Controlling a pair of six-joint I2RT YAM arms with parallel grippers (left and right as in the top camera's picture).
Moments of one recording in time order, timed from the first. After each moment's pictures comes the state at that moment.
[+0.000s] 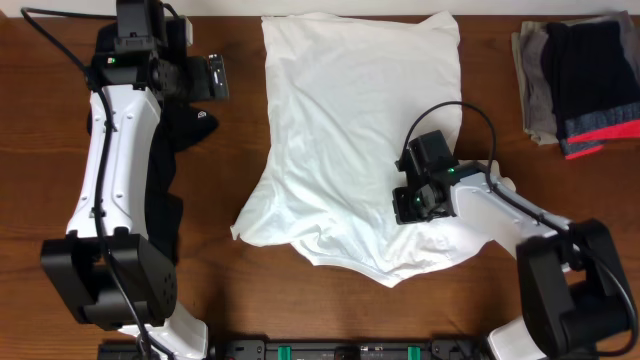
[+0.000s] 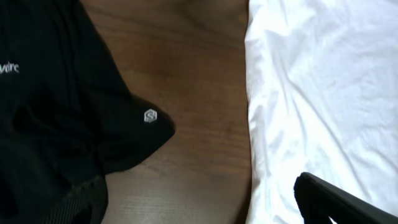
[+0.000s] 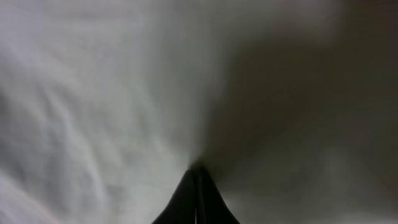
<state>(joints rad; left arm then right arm) 0.05 1.80 1.70 -0.91 0.13 -0.09 0.34 1.72 0.88 -0.56 -0.20 0.23</state>
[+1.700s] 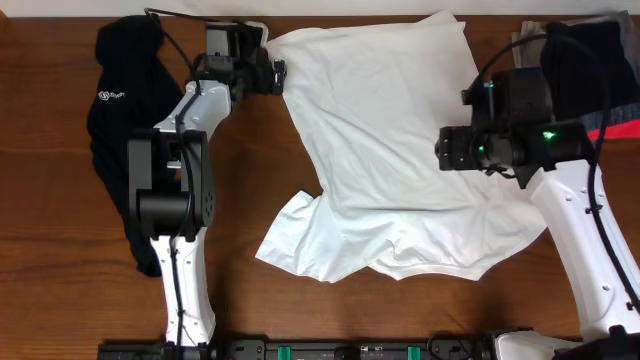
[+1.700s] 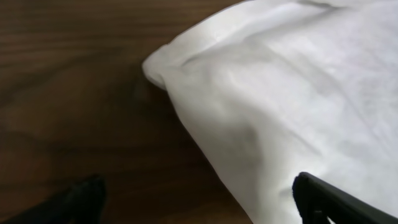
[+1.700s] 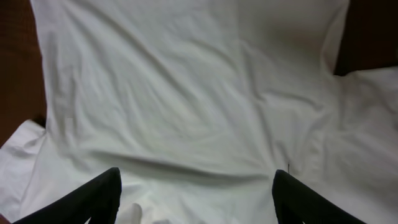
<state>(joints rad) -0.08 2.34 1.70 -0.16 0.28 0.04 0.15 1.45 1.29 -0.96 -0.10 0.13</state>
